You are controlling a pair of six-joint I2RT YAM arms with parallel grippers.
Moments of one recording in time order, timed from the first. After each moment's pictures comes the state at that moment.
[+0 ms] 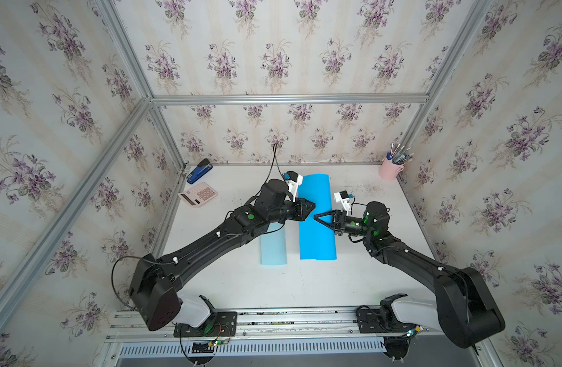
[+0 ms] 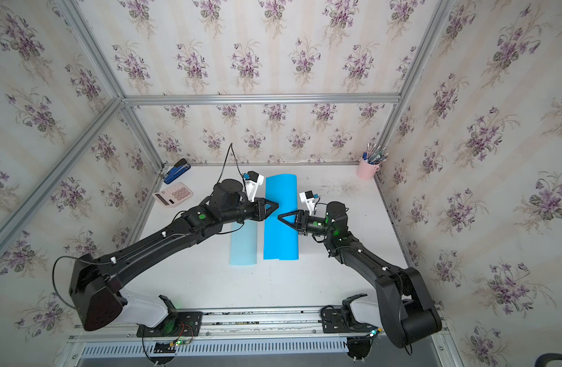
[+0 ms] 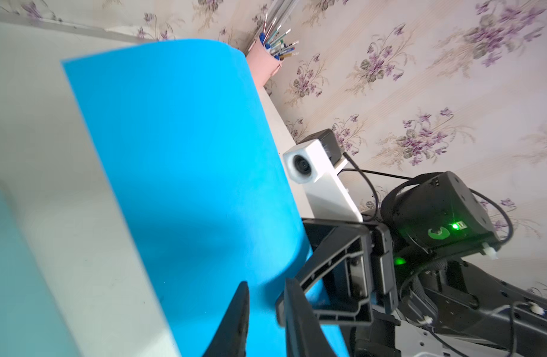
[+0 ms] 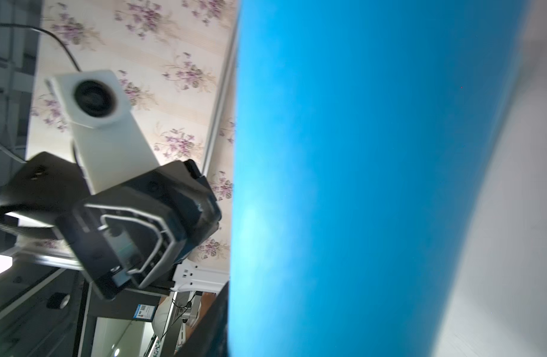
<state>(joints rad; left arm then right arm) -0.72 1.35 1.28 -0.32 0.22 -0.61 0.33 1.20 0.57 0.60 -1.01 1.16</state>
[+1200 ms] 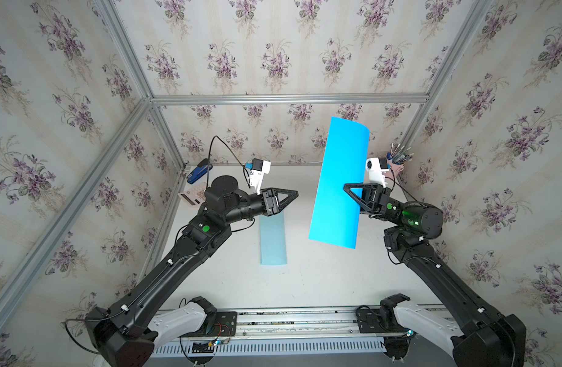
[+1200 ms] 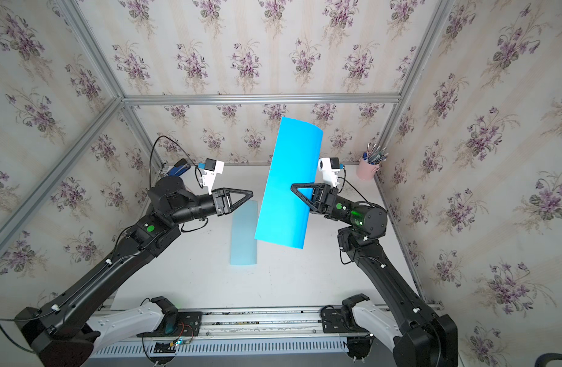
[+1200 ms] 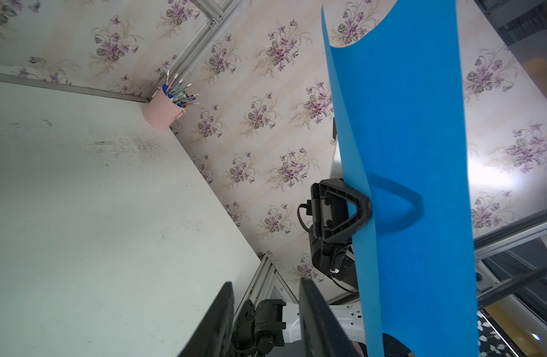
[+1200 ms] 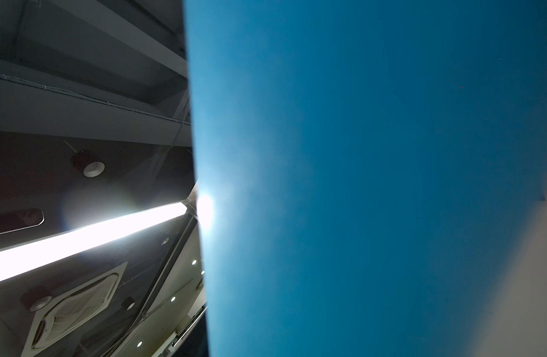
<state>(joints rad) -0.57 1.13 1.16 -0.07 0.62 -0.85 0.33 1.02 0.81 0.97 -0.95 1.71</state>
